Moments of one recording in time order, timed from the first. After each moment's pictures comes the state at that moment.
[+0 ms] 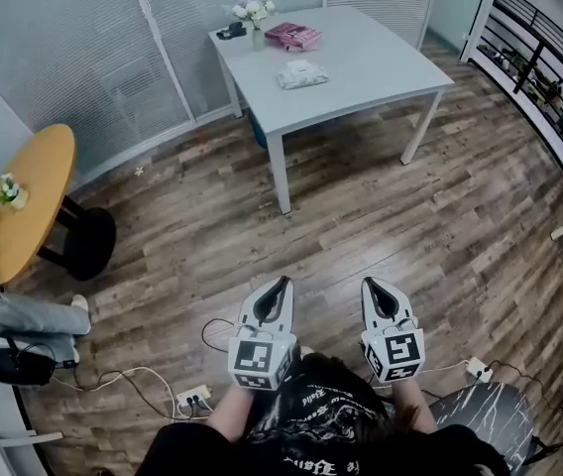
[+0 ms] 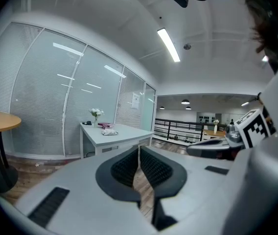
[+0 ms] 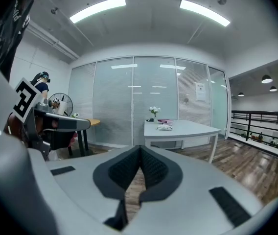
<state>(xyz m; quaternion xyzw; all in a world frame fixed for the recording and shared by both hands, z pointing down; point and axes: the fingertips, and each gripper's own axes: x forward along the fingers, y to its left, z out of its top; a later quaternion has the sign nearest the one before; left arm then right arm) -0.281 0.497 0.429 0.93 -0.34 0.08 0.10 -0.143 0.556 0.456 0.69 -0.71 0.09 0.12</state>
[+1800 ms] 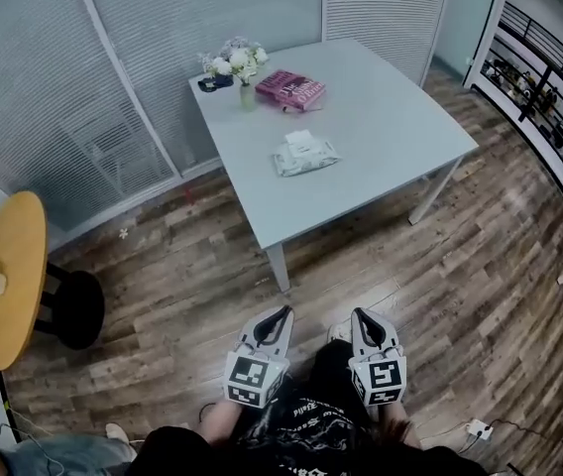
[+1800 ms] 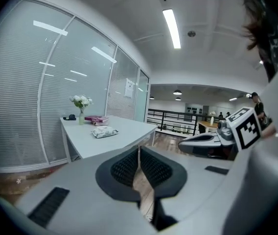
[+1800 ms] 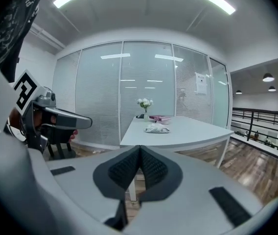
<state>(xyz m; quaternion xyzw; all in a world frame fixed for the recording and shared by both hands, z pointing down) -0.145 0.173 0.478 0.95 -0.26 0.14 0.10 -0.026 0.231 0.507 0.70 -0.69 0.11 0.14</state>
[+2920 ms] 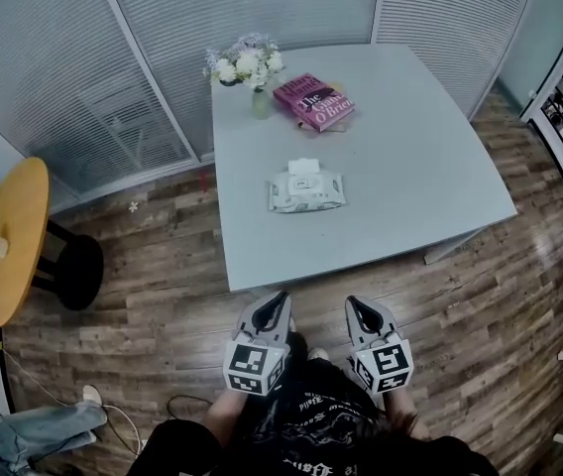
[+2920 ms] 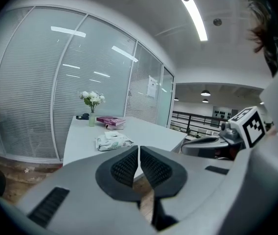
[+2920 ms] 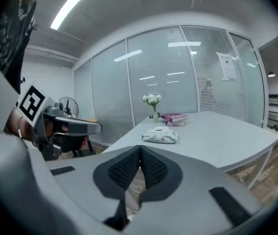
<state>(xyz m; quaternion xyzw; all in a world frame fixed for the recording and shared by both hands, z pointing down) 0.013 0.013 0.487 0.90 -0.40 0.13 0.14 0.129 0.046 0.512 0.56 -0.81 0.15 0.12</state>
